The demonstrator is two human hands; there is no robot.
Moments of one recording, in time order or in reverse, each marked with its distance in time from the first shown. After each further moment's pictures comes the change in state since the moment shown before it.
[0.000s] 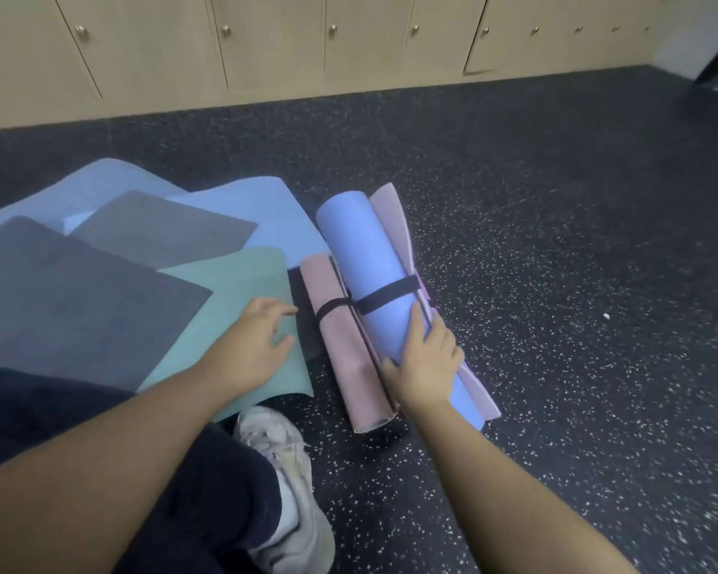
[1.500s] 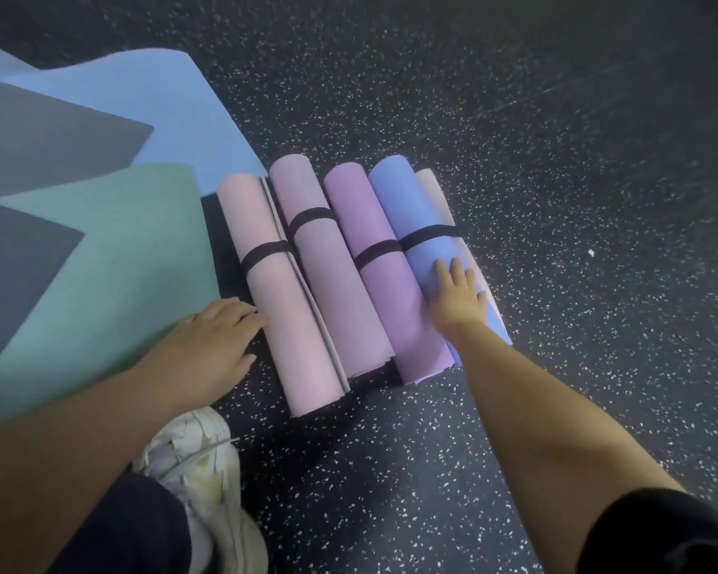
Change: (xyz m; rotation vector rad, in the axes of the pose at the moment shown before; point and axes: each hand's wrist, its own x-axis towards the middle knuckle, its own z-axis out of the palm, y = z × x) left_hand 0.070 -0.044 0.109 0.505 -0.175 0.351; right_hand 0.131 0.161 0.081 -0.236 -0.423 0.128
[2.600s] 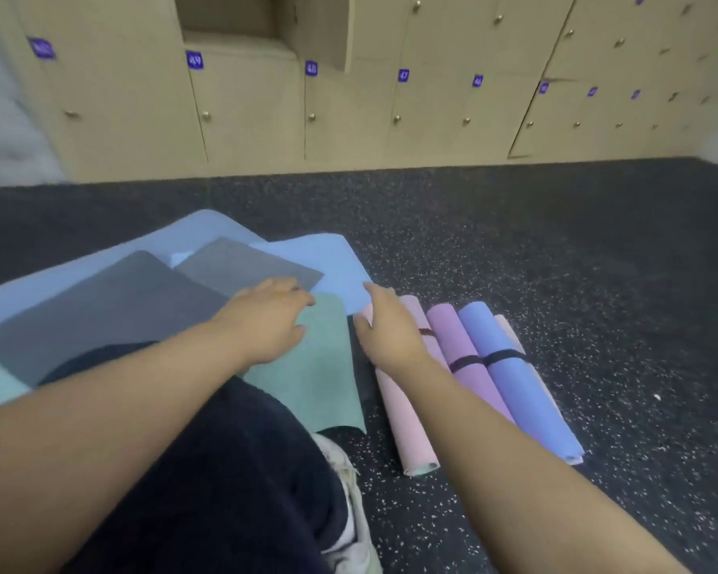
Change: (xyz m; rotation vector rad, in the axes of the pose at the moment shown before) left_hand -0.155 -0.027 -0.225 0.089 0.031 -0.376; right_hand -0.245 -0.256 -0.171 0.441 0.238 -0.679
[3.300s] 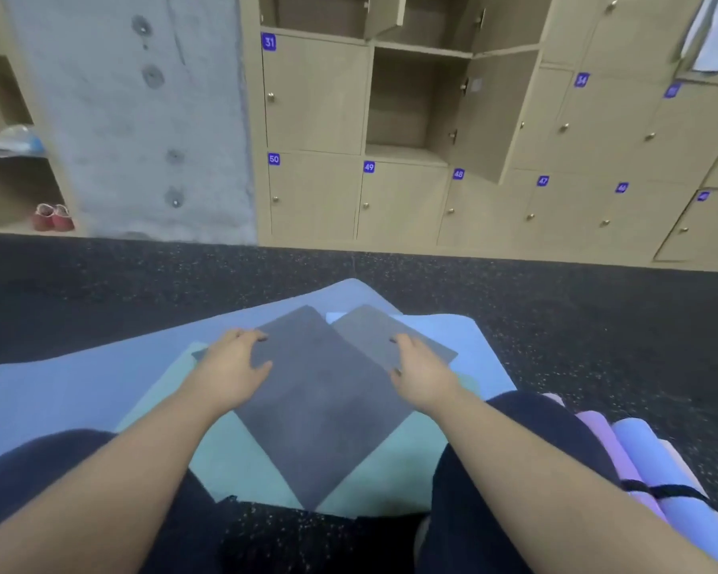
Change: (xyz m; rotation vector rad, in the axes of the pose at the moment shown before) left_hand -0.196 -0.227 -0.011 -0.402 0.339 -0.573; right_hand 0.009 -0.220 0.057 -0.189 -0.261 -0.262
